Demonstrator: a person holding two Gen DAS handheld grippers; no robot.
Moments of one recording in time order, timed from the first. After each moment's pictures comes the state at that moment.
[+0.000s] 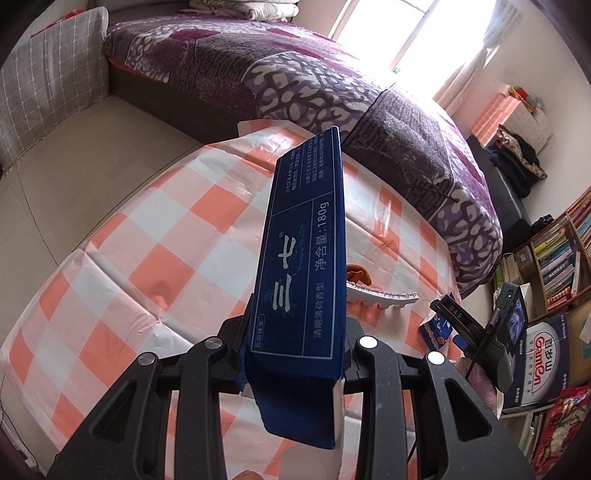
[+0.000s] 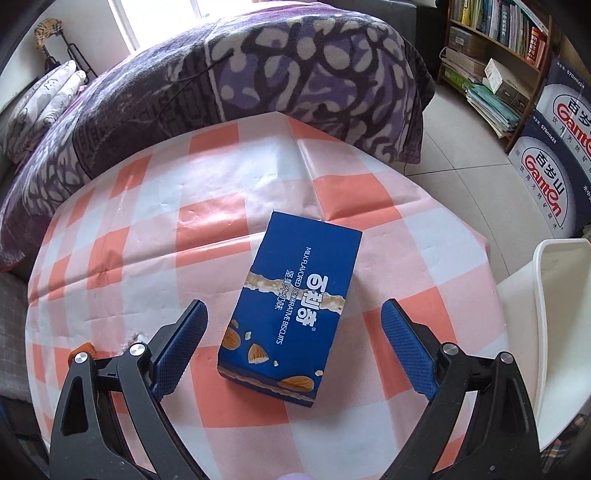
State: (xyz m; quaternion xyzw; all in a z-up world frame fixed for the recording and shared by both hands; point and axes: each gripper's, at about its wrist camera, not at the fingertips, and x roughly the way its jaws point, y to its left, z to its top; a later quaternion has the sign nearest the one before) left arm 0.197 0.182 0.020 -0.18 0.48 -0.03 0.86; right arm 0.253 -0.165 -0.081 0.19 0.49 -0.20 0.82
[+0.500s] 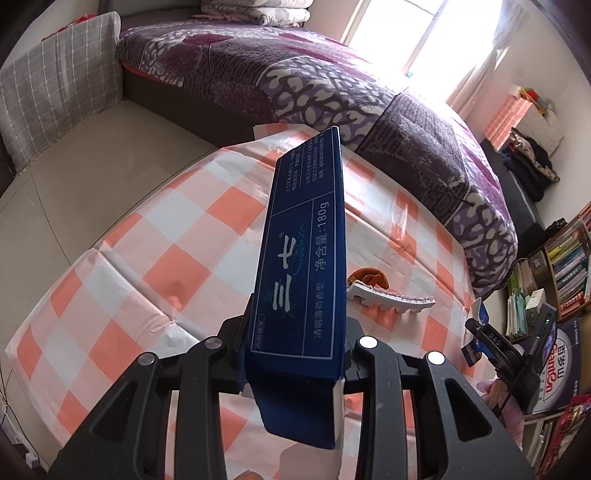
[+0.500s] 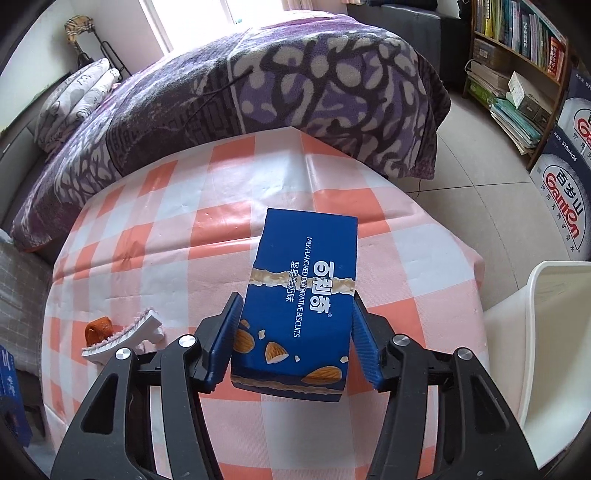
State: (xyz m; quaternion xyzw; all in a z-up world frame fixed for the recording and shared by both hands) left arm 0.194 0.183 0.016 -0.17 0.47 0.00 0.86; right arm 0.220 -0.180 -0.056 0.18 0.46 -0.14 0.86
